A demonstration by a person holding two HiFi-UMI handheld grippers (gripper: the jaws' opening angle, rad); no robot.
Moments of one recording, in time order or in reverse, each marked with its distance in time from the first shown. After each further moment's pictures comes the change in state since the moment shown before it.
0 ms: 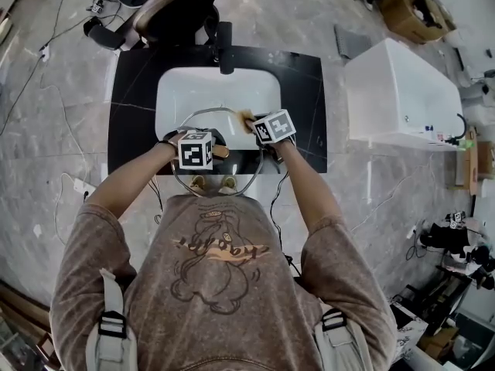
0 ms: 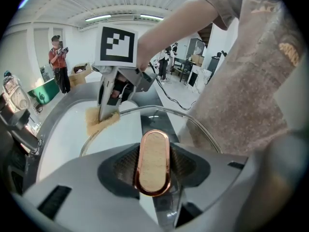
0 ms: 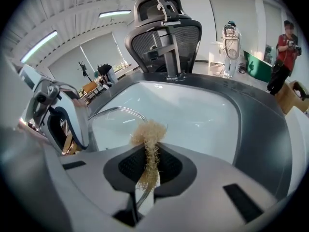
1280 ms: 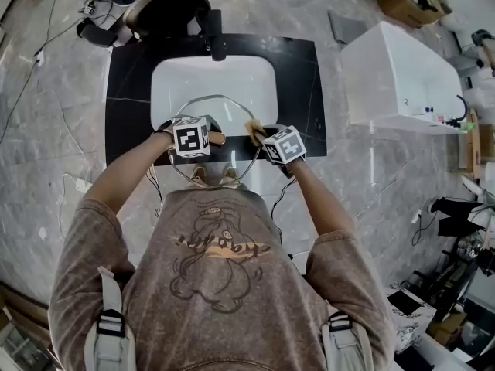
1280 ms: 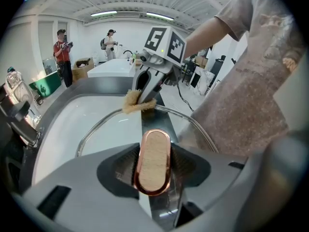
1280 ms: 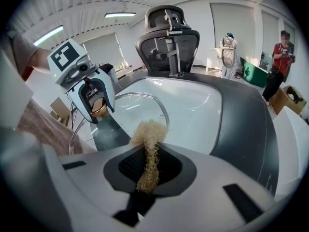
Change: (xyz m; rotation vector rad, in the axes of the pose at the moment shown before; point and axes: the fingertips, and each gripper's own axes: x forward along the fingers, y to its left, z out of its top) left arm 0.003 0.001 0.000 -0.055 0.001 -0.007; right arm -0.047 0.029 -0.080 -0.034 -0.034 -0.035
